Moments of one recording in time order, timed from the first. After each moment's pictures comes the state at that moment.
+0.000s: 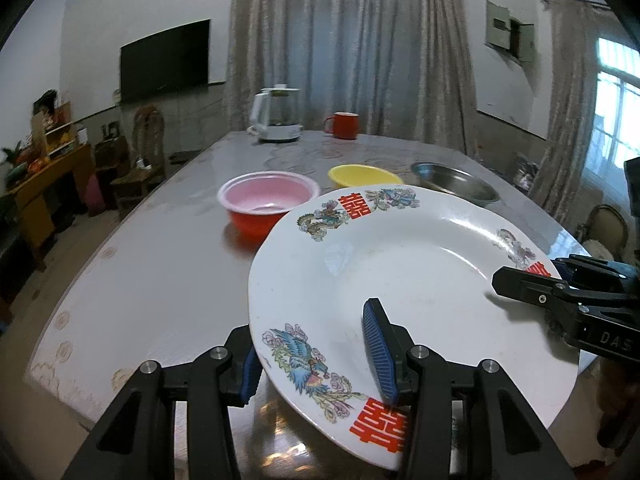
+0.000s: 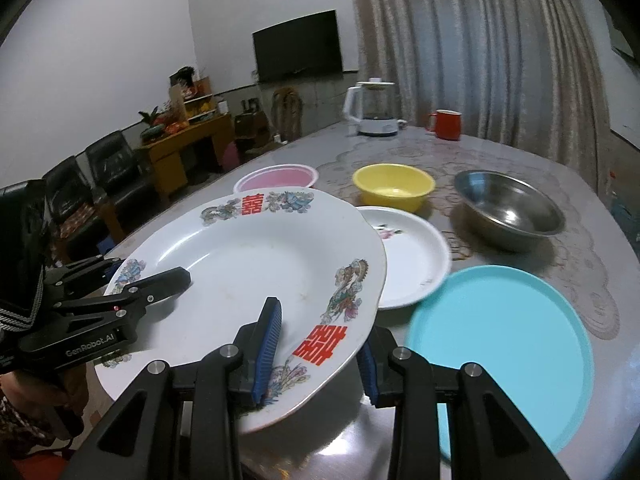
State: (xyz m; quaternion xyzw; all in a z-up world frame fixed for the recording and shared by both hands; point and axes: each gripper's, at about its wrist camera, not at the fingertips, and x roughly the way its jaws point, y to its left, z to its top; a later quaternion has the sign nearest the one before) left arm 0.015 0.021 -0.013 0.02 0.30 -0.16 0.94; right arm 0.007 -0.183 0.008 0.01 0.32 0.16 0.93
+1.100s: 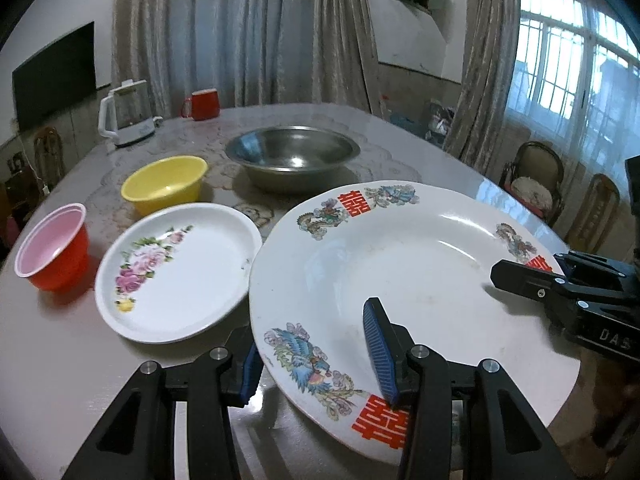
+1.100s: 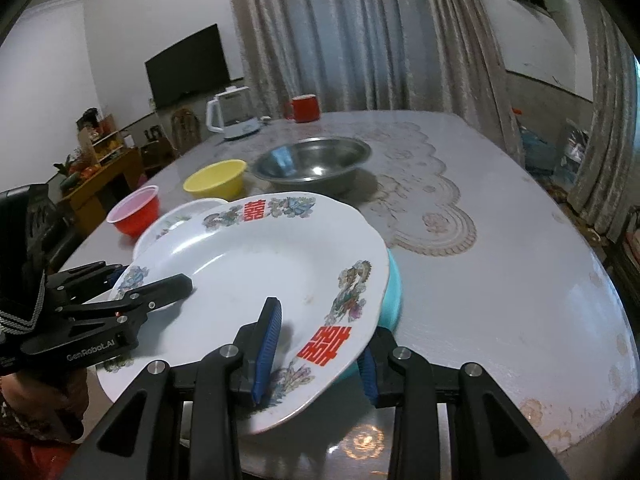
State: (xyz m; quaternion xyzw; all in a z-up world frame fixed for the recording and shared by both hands) left arm 0.029 -0.167 -0.024 0.08 0.35 -0.31 0.88; right arm -0.041 -0.349 -0.007 0.09 0.34 0.00 0.94
